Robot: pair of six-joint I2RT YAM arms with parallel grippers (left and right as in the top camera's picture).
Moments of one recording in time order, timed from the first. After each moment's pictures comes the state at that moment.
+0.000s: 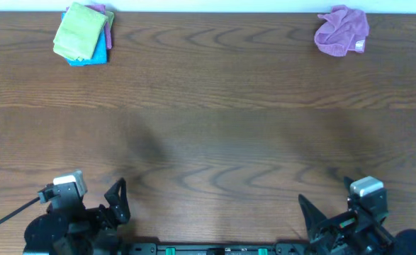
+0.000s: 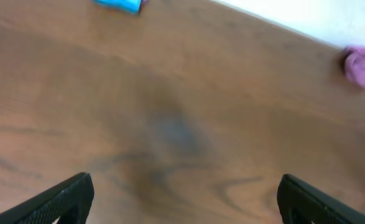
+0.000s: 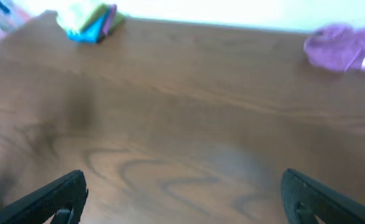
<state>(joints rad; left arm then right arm) -0.05 0.26 0.85 -1.18 0.07 -0.33 0.33 0.27 0.95 -1.15 -0.09 0.12</state>
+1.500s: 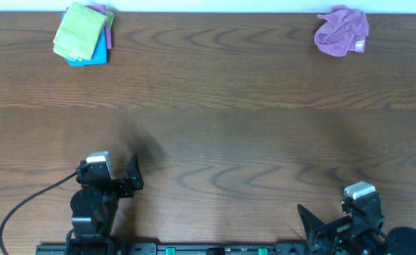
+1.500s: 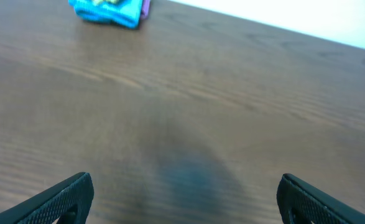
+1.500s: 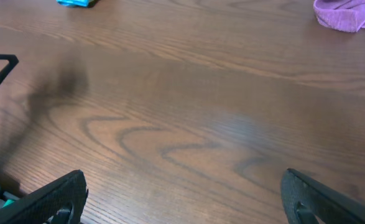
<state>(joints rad) -0.04 0.09 0.12 -0.42 0.03 -0.23 0.33 0.27 0.95 -1.26 -0.09 0.12</state>
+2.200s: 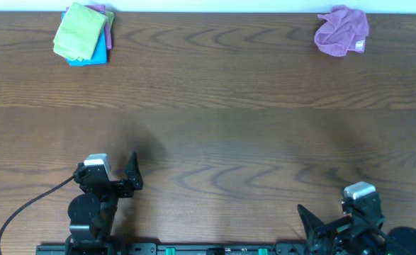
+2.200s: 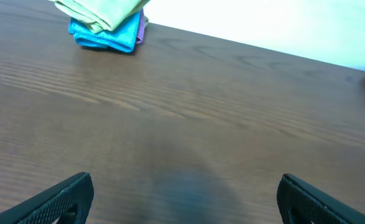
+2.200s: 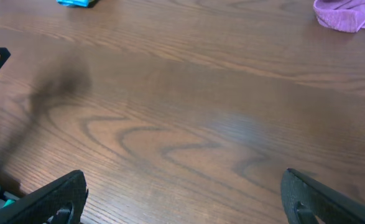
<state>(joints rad) -0.04 0.01 0.12 -0.42 0.04 -0.22 0.33 0.27 0.95 -1.26 -0.09 0.12</state>
